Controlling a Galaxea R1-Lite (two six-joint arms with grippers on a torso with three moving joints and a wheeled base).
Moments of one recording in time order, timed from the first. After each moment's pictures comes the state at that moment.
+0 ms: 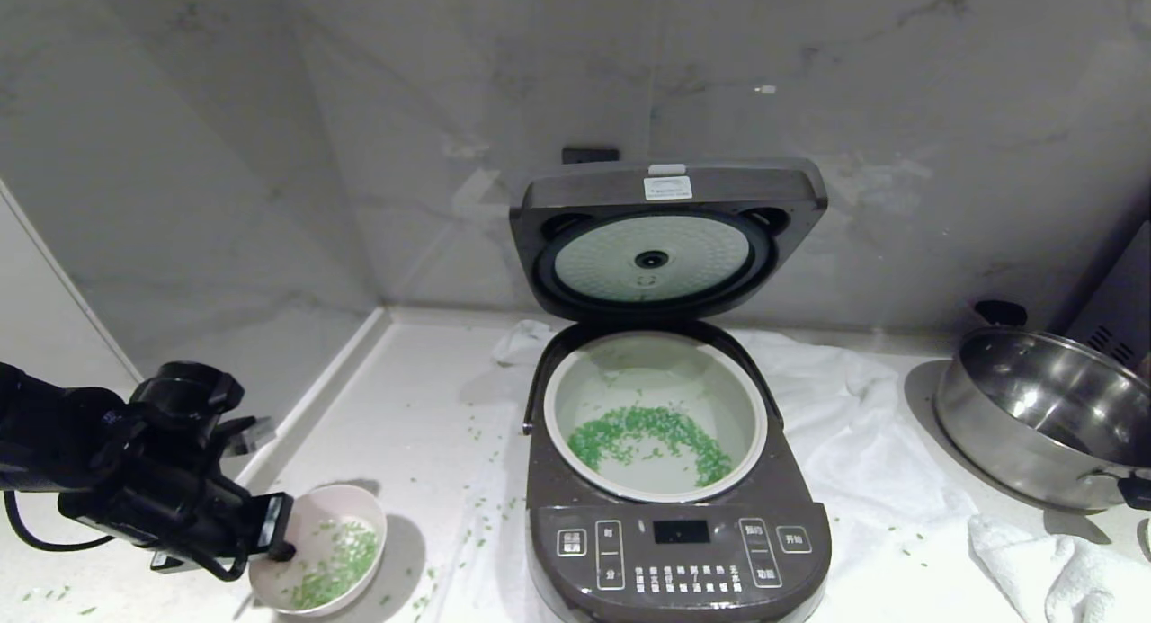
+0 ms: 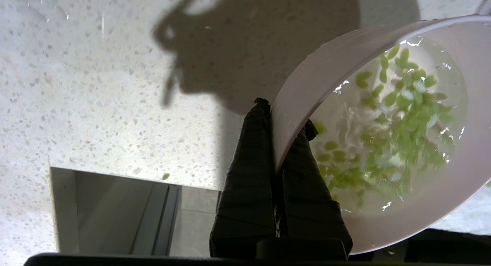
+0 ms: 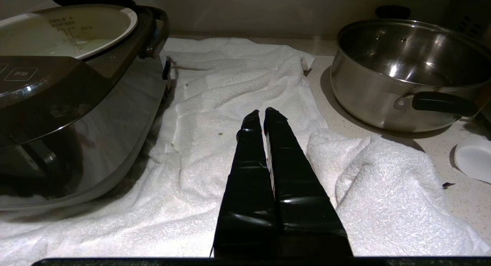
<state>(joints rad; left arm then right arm) 0.06 1.80 -0.76 0.23 -0.15 -0.06 0.00 0.00 0.00 0.00 0.00 0.00</state>
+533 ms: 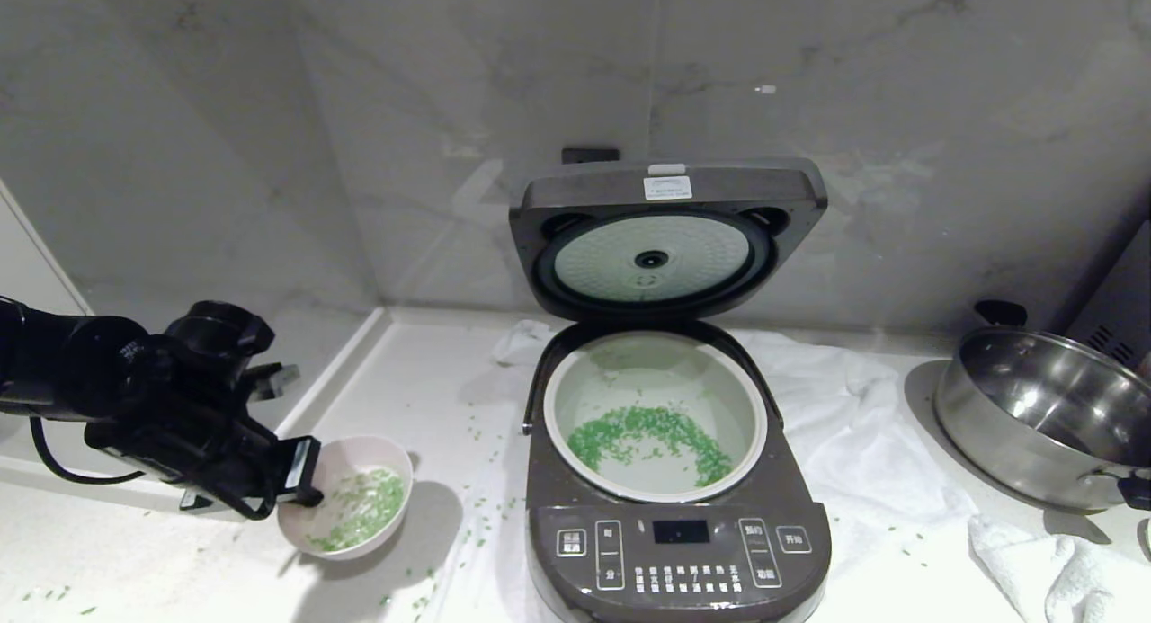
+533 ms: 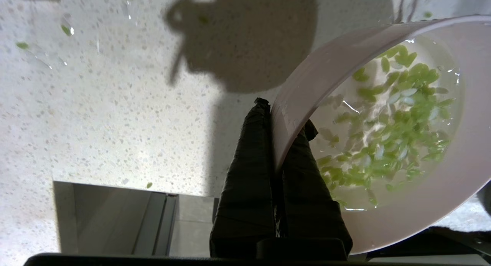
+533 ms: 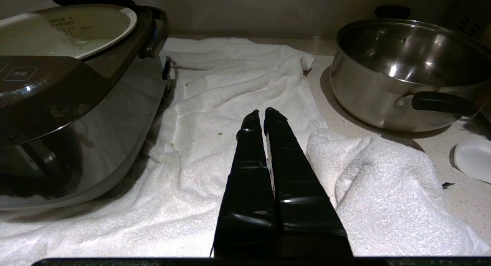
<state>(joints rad) -0.02 1.79 -0.99 0.42 -0.15 -0.12 0.00 0.00 0.00 0.00 0.00 0.00</state>
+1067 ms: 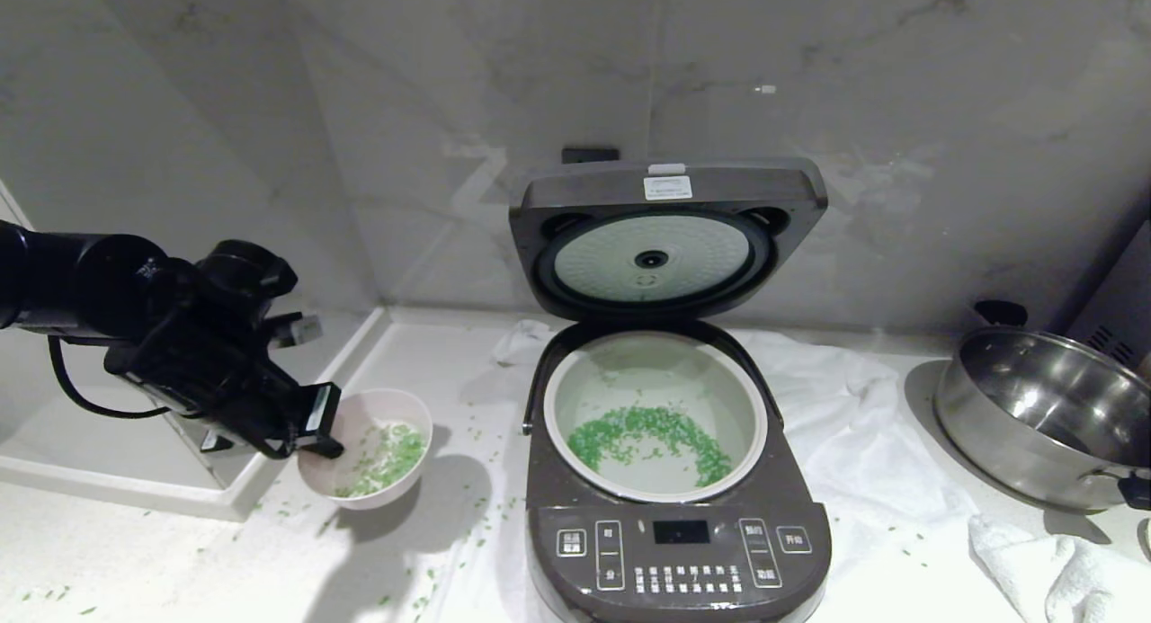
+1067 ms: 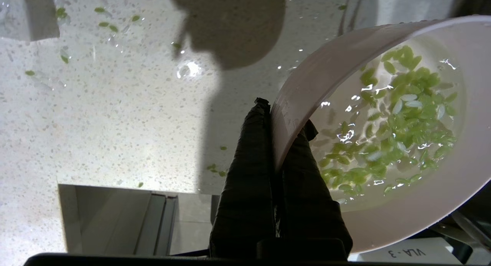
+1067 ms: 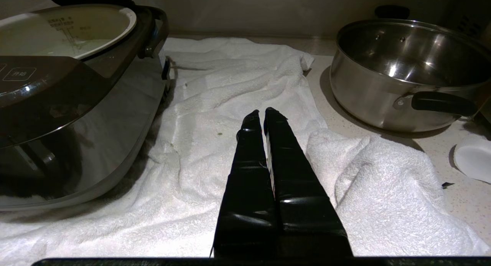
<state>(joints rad) -0.09 1.81 -1.26 0.64 -0.15 -0.15 0.00 0.00 0.00 0.00 0.00 0.00</state>
